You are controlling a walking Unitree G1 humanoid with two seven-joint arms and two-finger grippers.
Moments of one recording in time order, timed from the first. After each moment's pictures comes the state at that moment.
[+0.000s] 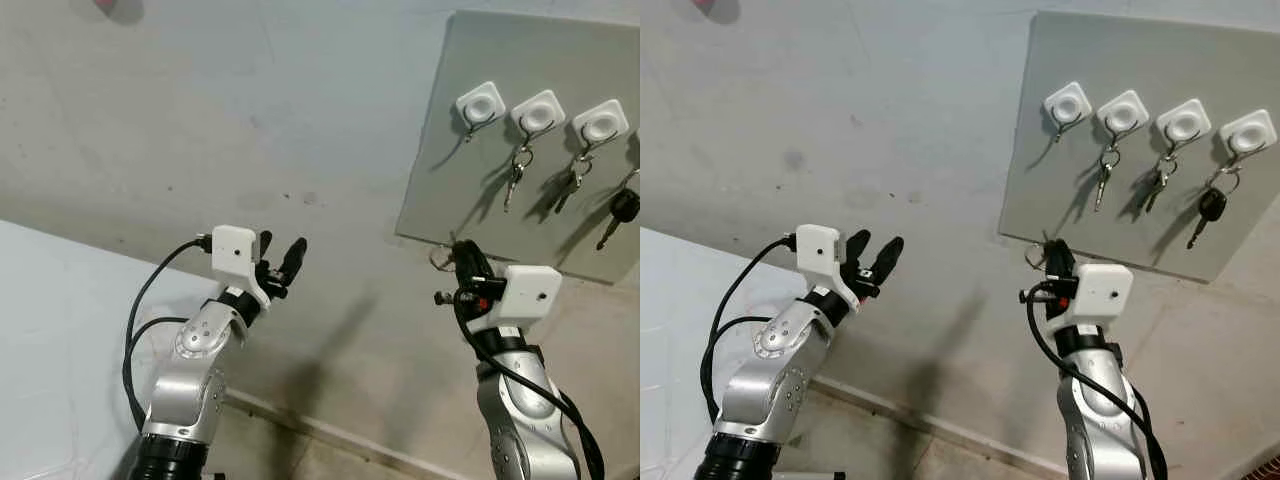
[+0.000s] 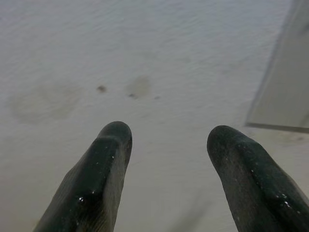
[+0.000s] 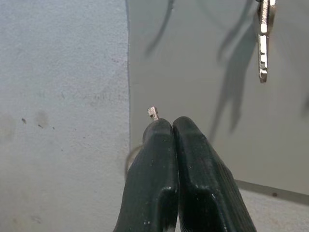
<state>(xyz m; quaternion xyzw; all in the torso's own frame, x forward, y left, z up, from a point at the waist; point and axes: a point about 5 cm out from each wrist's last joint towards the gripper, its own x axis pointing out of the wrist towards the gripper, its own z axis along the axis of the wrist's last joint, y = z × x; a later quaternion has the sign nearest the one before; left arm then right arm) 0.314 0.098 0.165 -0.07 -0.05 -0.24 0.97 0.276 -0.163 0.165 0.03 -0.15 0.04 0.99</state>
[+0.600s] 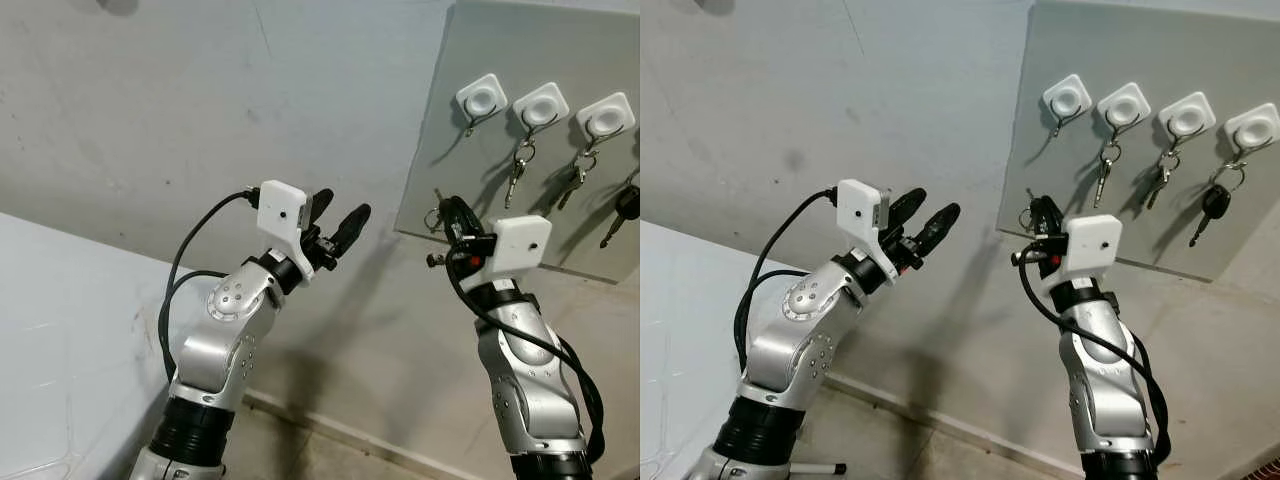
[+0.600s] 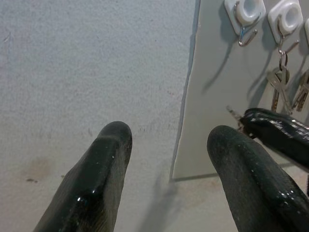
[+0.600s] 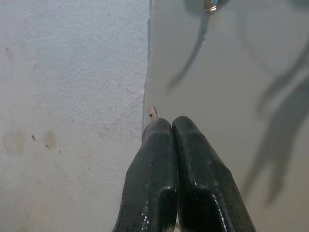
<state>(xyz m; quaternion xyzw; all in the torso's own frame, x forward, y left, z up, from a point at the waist) 0.320 0.059 0.220 -0.07 -0.12 -0.34 0.93 0.312 -0.157 0.199 0.00 -0.19 0.11 0.98</state>
